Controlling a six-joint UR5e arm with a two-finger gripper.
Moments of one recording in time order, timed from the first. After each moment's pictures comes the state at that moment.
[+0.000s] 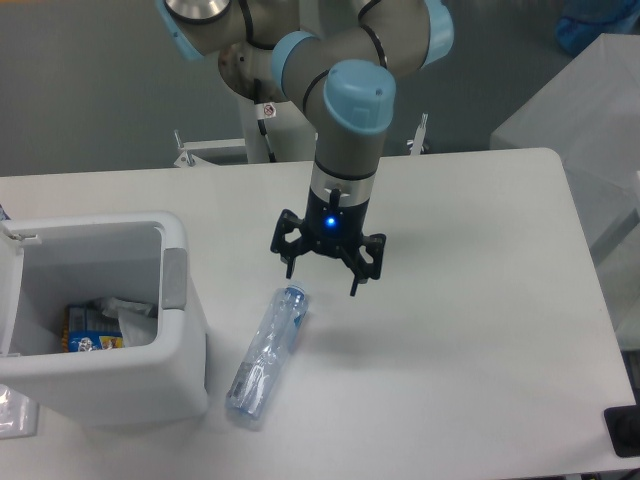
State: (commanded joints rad) arm 2.48 -1.74 -1.92 -0.91 1.37 0.86
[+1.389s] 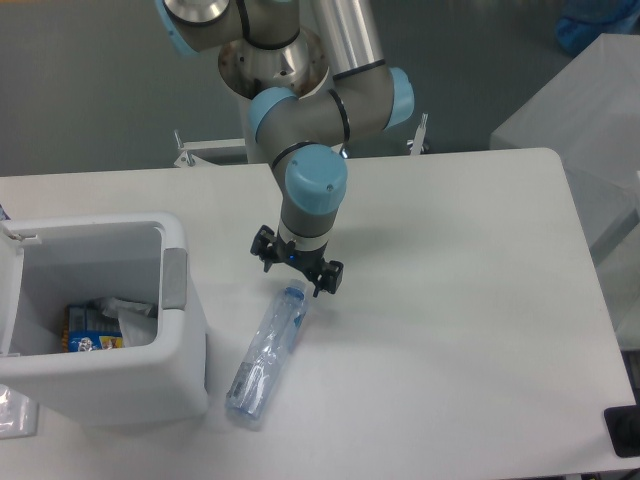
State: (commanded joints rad) arm 2.39 -1.90 -1.97 -0.88 1.45 0.86
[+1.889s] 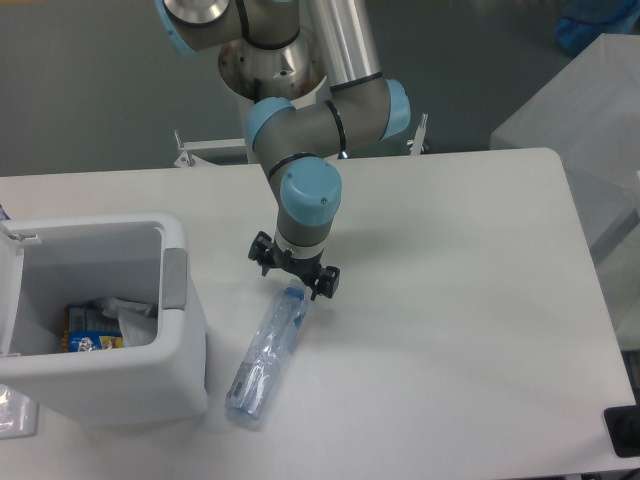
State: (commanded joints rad) arm 2.39 -1.92 -1.97 -0.88 1.45 0.84
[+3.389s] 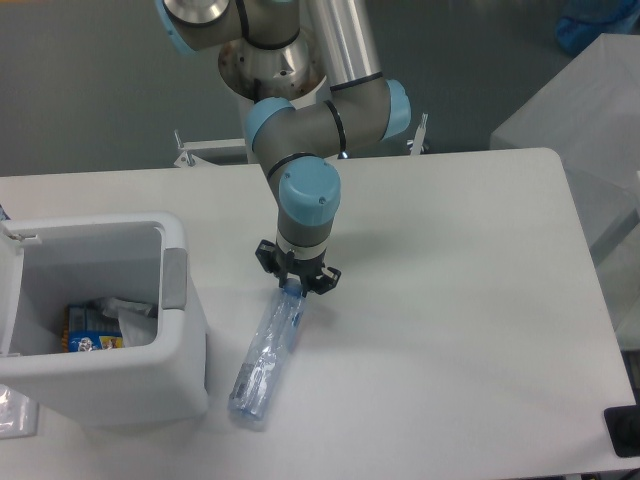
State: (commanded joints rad) arm 2.39 -1.90 -1.94 -0.88 1.48 0.78
